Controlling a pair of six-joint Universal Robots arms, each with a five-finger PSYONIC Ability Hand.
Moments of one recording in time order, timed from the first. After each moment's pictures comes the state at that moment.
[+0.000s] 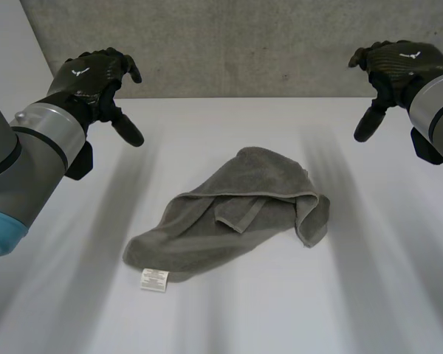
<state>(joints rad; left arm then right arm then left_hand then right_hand) 4.30 -1.79 -1.34 3.12 -1.58 3.09 1.92 -1.29 1.09 0.33 1.61 2.94 0.26 0.25 0.25 0.27 0.06 0.23 0.26 0.24 0.25 0.05</state>
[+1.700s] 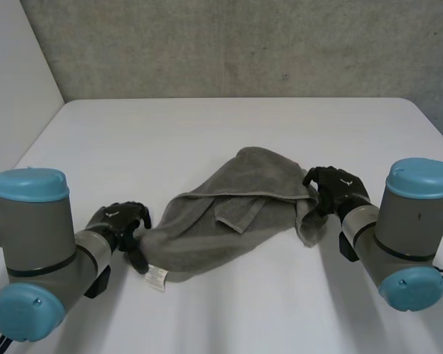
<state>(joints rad) 4.33 -2.03 -1.72 3.19 -1.58 3.10 1.95 -1.00 1.59 -0.26 1.56 3.29 0.34 0.34 0.34 0.33 0.17 0.49 0.48 0.49 0.49 0.33</state>
